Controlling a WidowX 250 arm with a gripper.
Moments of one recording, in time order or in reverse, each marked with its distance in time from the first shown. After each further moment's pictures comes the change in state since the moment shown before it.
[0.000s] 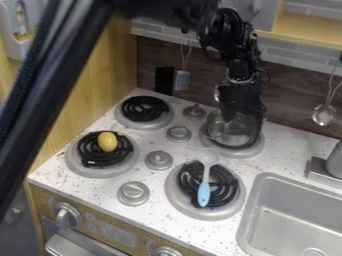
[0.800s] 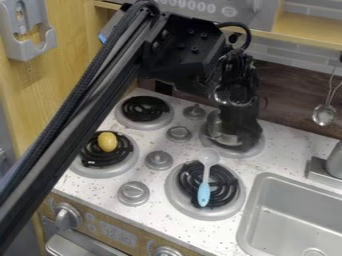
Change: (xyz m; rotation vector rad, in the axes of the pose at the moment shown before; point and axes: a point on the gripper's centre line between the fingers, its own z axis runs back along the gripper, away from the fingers) arm 0.000 0.011 -0.056 0.014 0.031 -0.011
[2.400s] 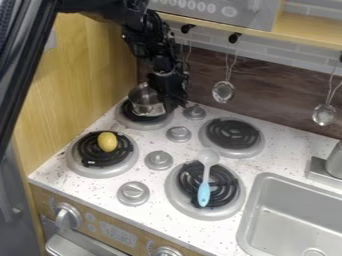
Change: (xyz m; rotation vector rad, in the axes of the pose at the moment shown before) arm -0.074 0.147 0.069 0.199 -0.099 0.170
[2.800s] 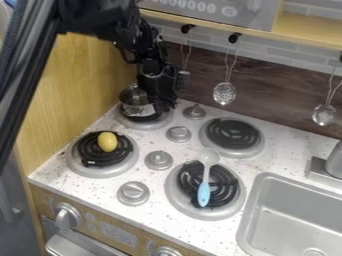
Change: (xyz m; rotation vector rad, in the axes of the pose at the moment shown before) arm -0.005 0.020 -0.021 0.013 0.018 0.025
